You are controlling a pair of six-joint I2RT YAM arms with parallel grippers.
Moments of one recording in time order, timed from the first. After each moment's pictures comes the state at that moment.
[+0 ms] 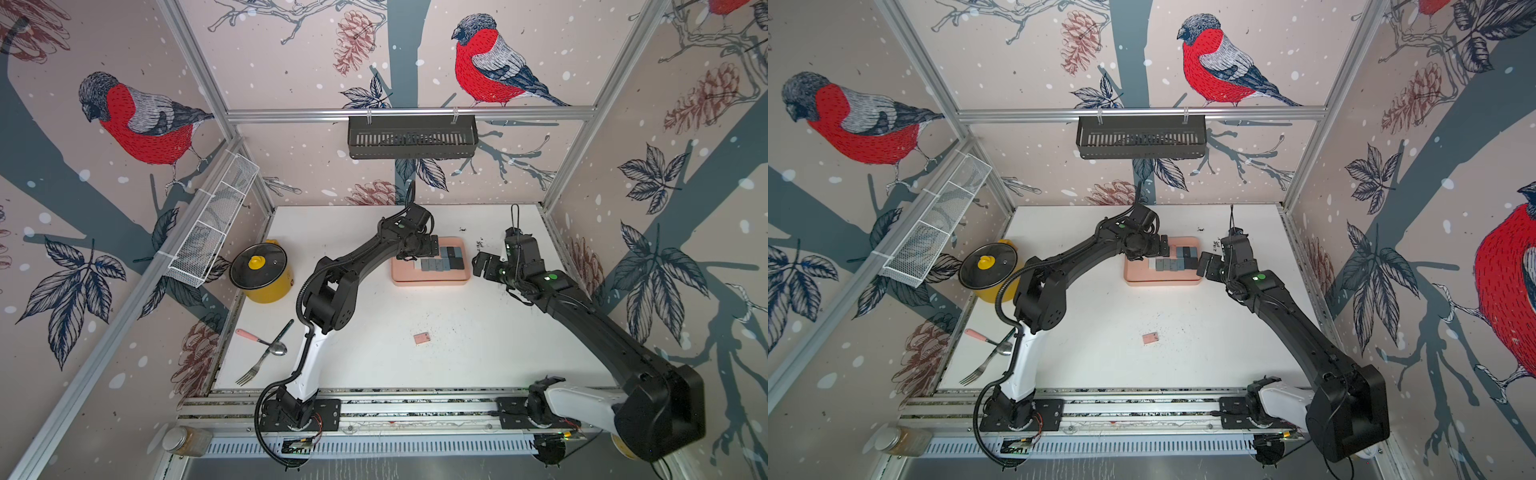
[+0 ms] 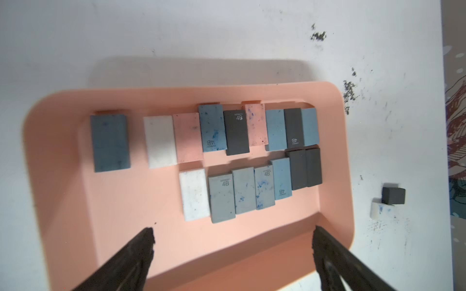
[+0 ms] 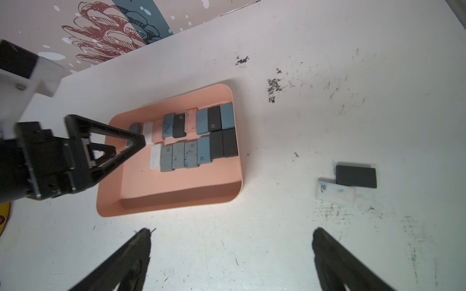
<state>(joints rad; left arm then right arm) -0.63 2.19 1.93 -0.70 0.07 -0.59 0.33 1.21 0.94 -0.47 0.05 0.46</state>
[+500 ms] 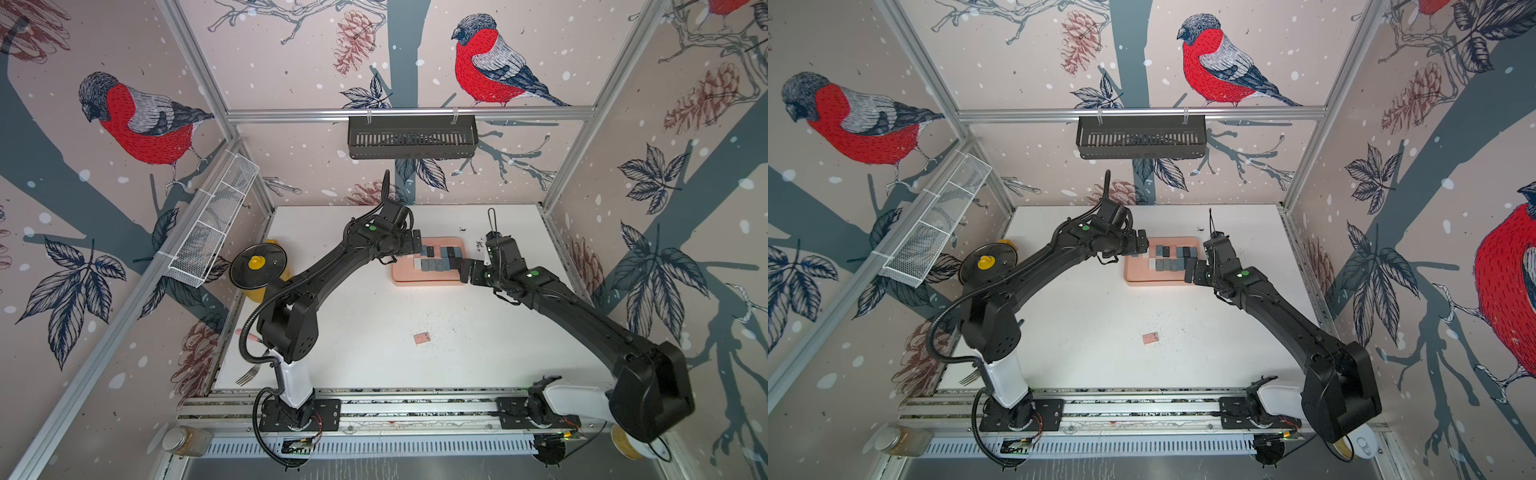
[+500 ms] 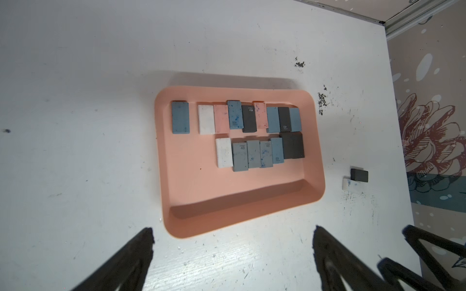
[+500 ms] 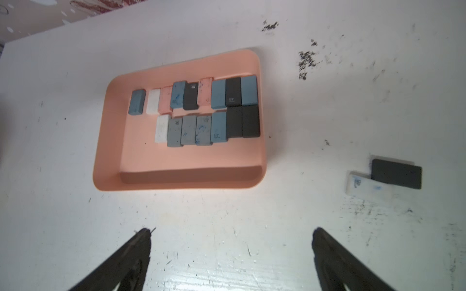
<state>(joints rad) -0.60 1.77 1.59 -0.70 0.03 -0.59 0.48 1.30 0.94 -0.48 0.08 0.45</state>
